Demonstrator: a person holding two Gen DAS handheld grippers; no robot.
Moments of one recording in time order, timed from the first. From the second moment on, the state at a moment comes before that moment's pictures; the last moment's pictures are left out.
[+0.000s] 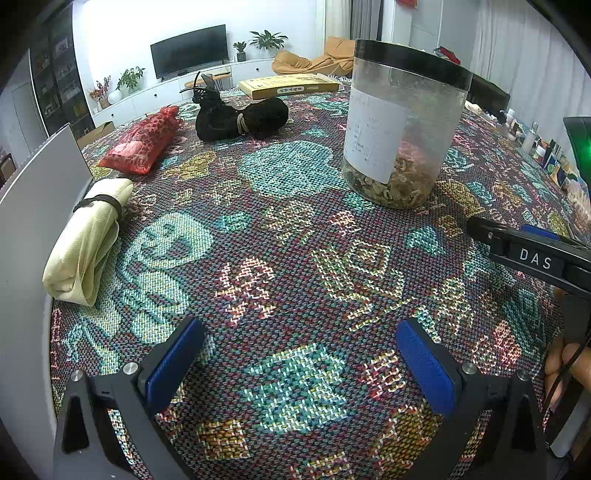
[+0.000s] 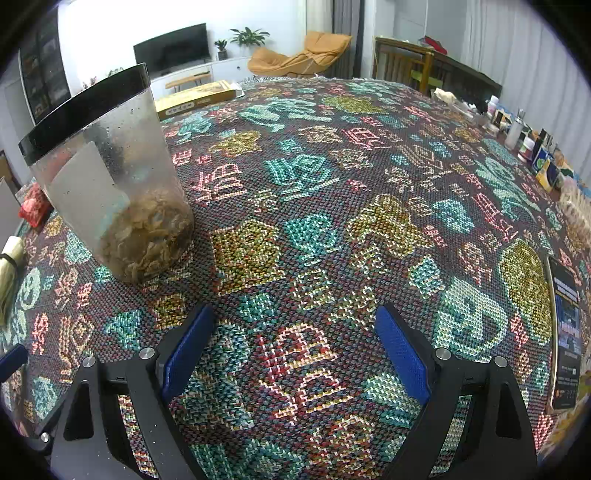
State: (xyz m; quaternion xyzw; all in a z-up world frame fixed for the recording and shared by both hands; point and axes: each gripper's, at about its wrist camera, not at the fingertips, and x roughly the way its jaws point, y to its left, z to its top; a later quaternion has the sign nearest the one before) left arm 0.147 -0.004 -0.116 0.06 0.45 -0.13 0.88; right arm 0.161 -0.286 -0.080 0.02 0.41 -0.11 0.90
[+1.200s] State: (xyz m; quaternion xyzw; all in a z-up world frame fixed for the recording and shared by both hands) left arm 0.254 0.096 -0.088 0.07 0.49 0.03 0.87; right arm 0.162 -0.286 -0.081 0.02 0.41 -0.11 0.90
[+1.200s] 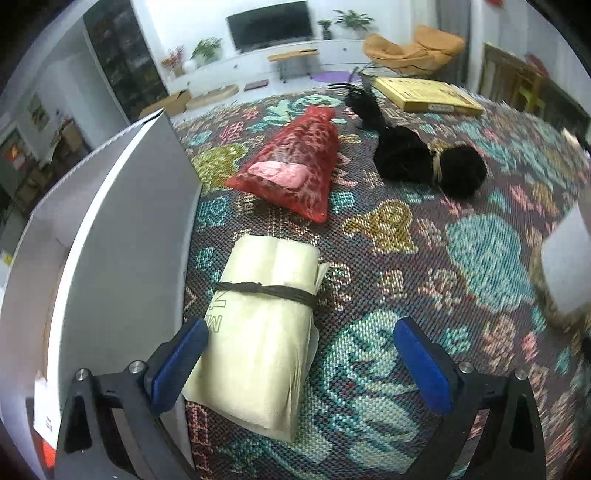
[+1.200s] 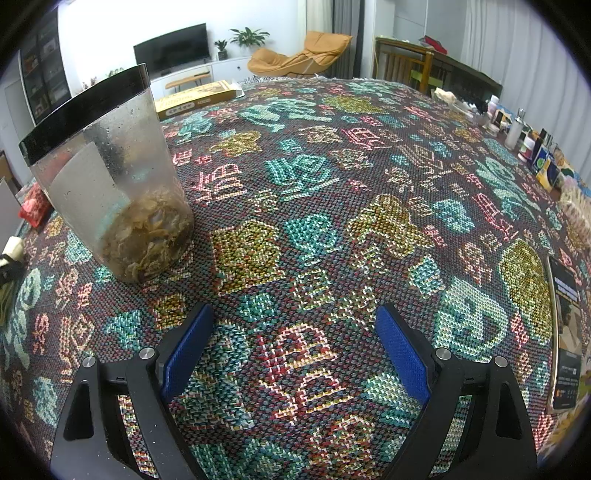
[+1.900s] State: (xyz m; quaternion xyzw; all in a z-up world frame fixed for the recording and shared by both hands) left arm 0.234 0.132 -0.094 -0.05 0.51 -0.02 0.86; right arm 0.162 -0.285 -0.081 0.02 0.41 -0.11 0.90
